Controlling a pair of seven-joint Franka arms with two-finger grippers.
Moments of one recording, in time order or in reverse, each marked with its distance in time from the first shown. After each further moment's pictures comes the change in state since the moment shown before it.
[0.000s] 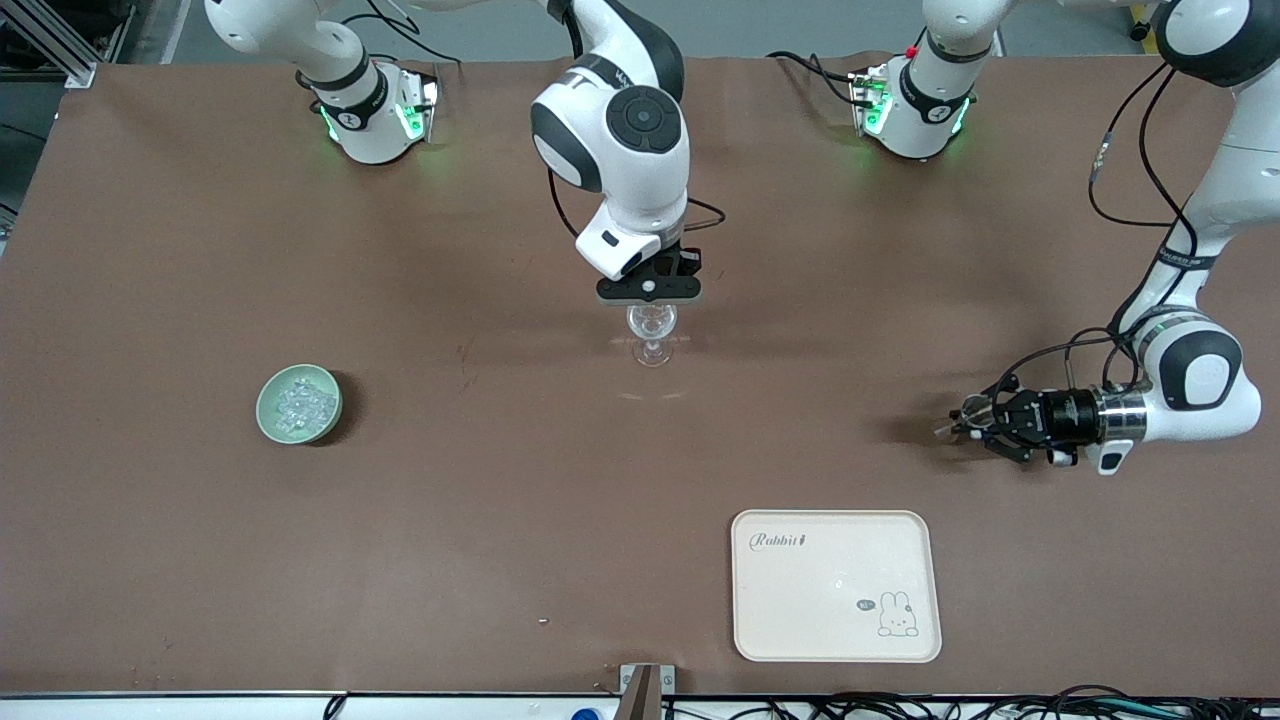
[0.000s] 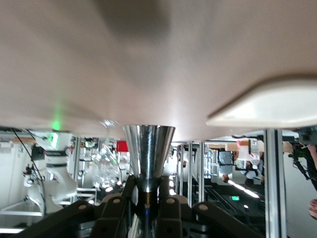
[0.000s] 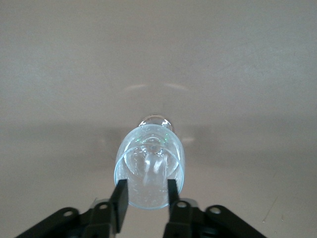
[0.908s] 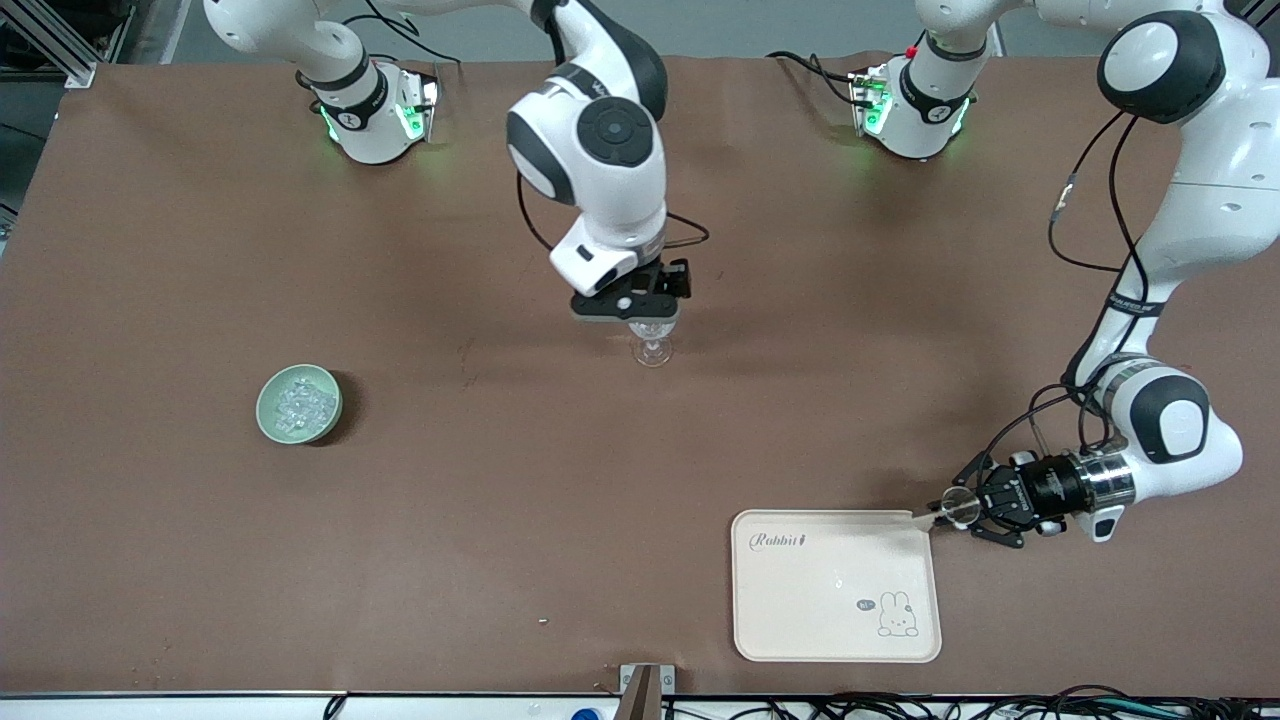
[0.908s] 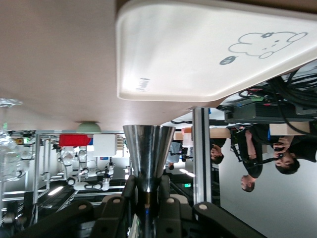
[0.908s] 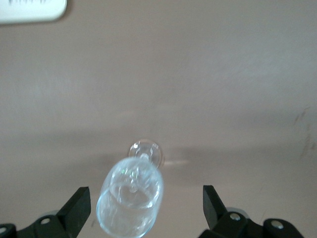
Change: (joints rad) left arm -0.191 0.112 0.011 0.253 -0.205 0.206 -0.084; right arm -0.071 -0.032 -0.023 0.015 -0.007 0.002 -0.002
